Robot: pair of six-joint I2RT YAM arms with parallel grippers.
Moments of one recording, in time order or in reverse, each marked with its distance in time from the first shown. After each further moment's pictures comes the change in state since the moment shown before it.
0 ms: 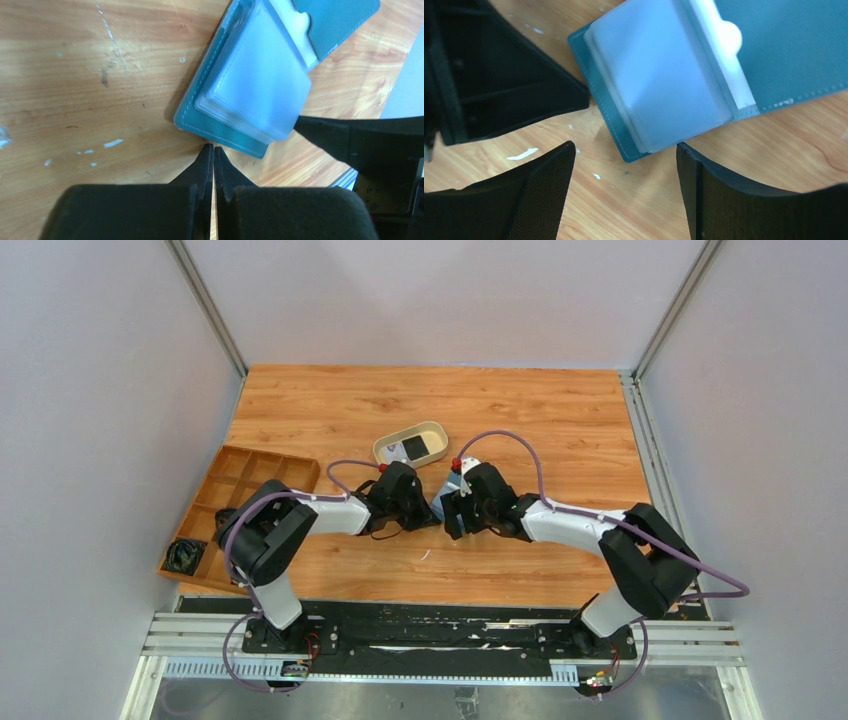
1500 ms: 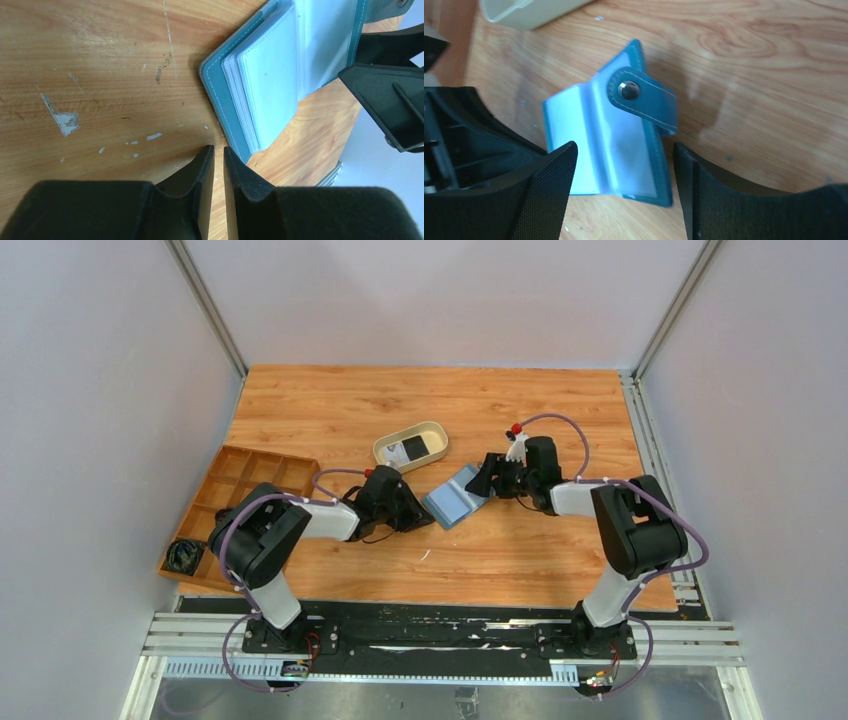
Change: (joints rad) left arm 0.064 -0.035 -0.109 0.125 0.024 -0.082; right arm -0.444 0.167 -0.024 0.397 -0.500 0.140
